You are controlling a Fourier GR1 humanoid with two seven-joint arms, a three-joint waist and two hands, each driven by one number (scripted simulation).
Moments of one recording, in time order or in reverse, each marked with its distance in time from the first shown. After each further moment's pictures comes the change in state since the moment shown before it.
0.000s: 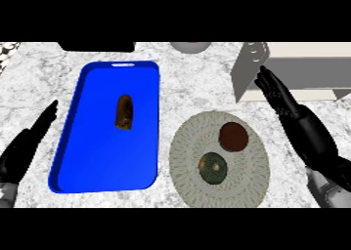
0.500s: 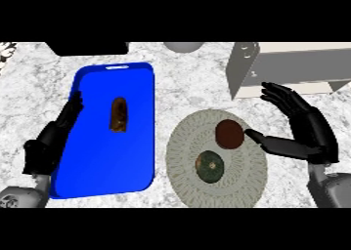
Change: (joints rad) left arm -0.066 -0.172 -0.020 -0.012 0.039 0.044 -0.053; right arm 0.064 0.065 -0.106 0.131 -0.071 -0.099 0.100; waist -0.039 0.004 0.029
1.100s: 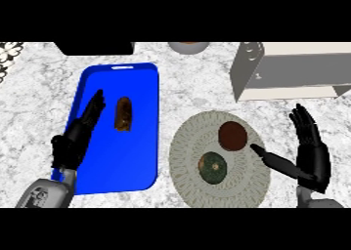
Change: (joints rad) left arm -0.055 -0.124 -0.036 0.059 -0.017 0.017 -0.017; right arm 0.178 0.186 -0.126 0.202 0.082 -0.212 -0.403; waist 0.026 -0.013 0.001
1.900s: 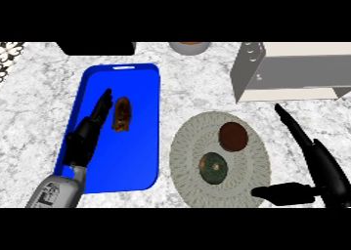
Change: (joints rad) left arm -0.029 -0.051 -0.003 0.043 -0.040 0.004 -0.005; right arm 0.013 -0.351 0.266 -0.475 0.313 0.165 0.668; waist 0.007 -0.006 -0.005
